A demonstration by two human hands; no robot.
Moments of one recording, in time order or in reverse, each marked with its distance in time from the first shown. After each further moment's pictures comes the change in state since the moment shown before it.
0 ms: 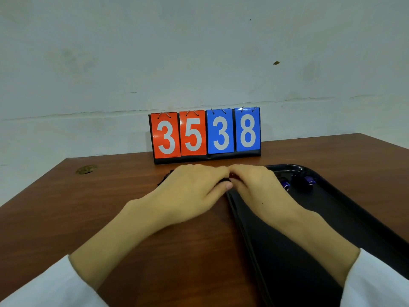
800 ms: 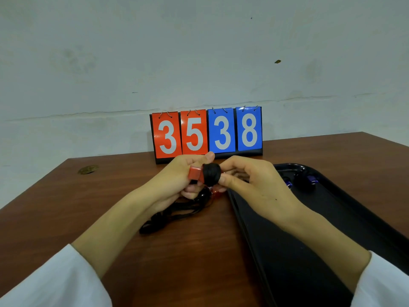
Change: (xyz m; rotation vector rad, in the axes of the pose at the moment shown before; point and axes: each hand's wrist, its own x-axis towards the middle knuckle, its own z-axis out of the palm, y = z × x) left_hand 0.002 -0.020 -0.001 -1.176 -0.033 -0.507; right_hand -0.001 -0.016 -0.009 0.517 0.042 0.012
